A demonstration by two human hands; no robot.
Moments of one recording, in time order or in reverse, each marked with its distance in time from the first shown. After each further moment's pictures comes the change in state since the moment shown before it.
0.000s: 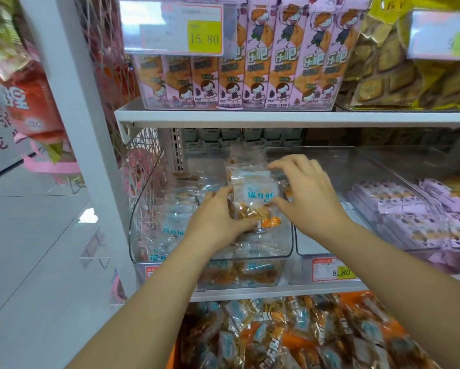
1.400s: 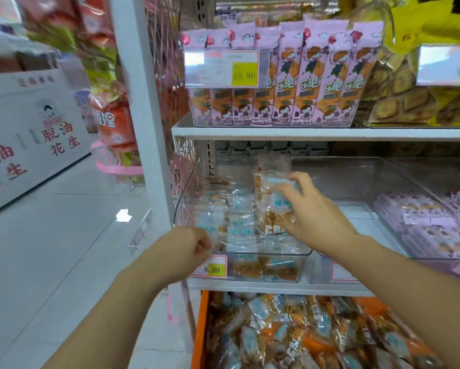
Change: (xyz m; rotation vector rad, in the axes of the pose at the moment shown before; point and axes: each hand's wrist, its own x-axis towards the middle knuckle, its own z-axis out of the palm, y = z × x) left_hand -0.079 -0.053 -0.075 0.508 -0.118 0.045; right_hand -0.016 -0.029 -0.008 -0.129 -0.222 -0.133
